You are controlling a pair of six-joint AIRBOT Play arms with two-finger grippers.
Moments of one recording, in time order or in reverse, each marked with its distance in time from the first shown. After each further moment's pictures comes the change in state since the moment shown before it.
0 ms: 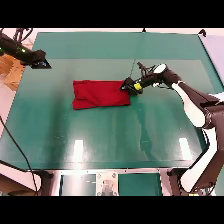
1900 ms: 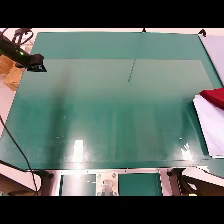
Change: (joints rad) left arm 0.000 0.000 0.000 0.127 -0.037 -0.023; right arm -1.172 0.715 -0.026 -0.724 0.527 0.369
